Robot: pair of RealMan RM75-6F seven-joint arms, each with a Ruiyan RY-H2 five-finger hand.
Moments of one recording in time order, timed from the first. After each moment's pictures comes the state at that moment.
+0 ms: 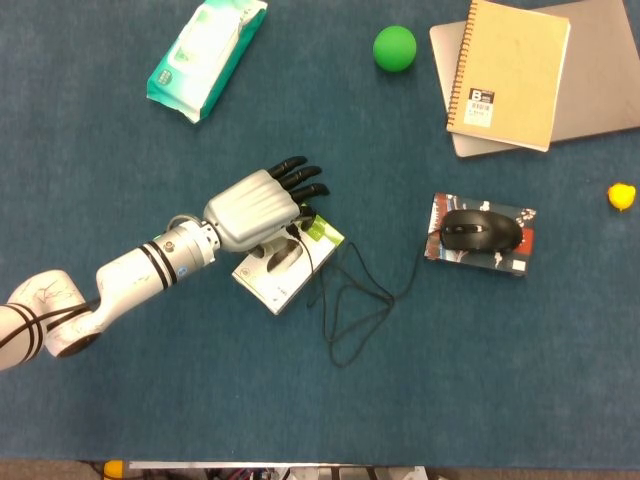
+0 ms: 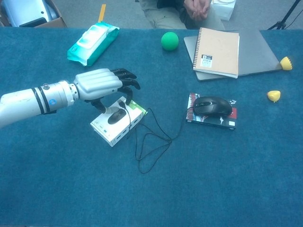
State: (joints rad) left arm -0.88 -1.59 0.09 -1.15 1.73 0.92 -0.22; right arm 0.07 -1.09 0.07 -1.62 -1.45 1.47 -0.09
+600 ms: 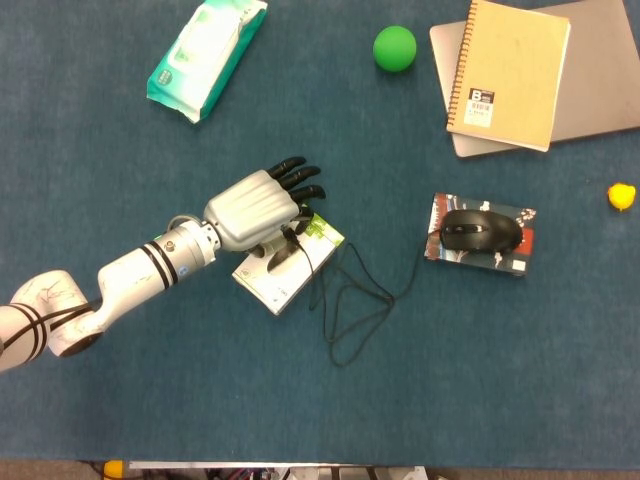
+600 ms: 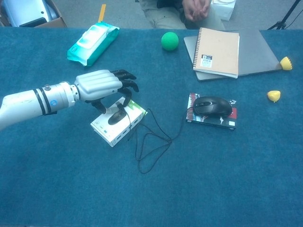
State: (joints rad) left arm -0.89 -1.61 0.10 -1.12 1.72 0.93 -0.24; right arm 0.06 -1.09 0.07 -1.62 -1.45 1.47 -0.09
